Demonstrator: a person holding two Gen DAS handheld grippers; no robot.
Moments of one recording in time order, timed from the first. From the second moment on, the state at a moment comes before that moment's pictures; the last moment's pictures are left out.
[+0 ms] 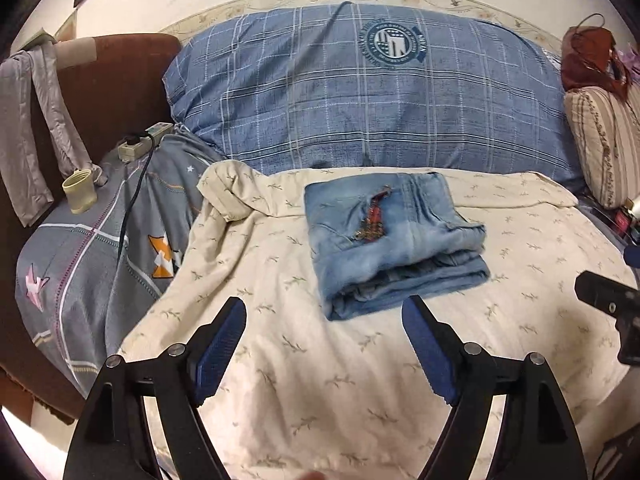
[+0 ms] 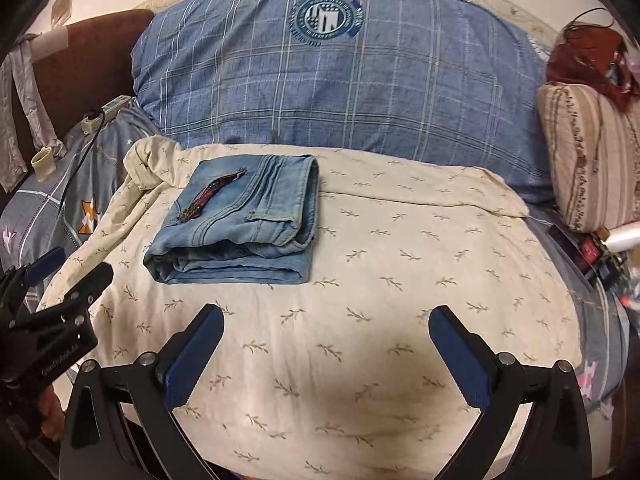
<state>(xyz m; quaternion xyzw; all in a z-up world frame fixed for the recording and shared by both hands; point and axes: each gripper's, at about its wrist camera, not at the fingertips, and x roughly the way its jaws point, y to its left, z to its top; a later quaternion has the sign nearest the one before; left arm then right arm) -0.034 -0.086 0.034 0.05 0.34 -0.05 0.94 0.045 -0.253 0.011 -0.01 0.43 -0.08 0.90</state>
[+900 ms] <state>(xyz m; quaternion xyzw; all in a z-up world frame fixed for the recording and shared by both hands) -0.071 -0.098 0.039 0.05 0.37 -0.12 0.92 0.006 -0.263 0.003 -0.02 0.44 -0.12 0.89</state>
